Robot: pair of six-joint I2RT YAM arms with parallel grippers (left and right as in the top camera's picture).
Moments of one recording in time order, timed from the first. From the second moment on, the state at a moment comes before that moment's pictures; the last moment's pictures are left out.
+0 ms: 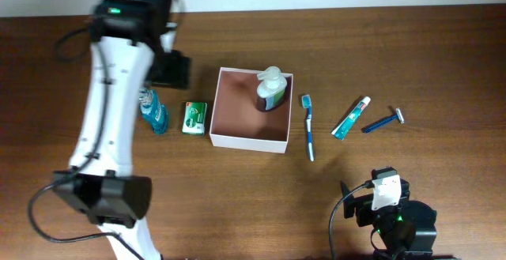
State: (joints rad) left arm -0.13 2.00 2.29 -1.68 -0.16 -0.10; right arm -0.06 0.01 0.17 -0.67 -0.21 -0.17
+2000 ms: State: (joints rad) left arm -0.20 1.90 2.10 -1.43 0.04 0.01; right arm -0.06 0.01 0.17 -0.67 -0.21 -0.17
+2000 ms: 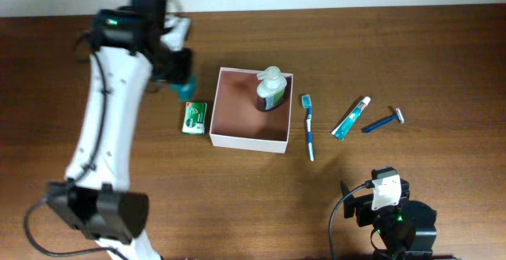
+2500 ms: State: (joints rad) left arm -0.41 2.13 2.11 -1.23 0.05 -0.13; right arm -0.06 0.01 0.17 -0.67 -0.21 -0.17
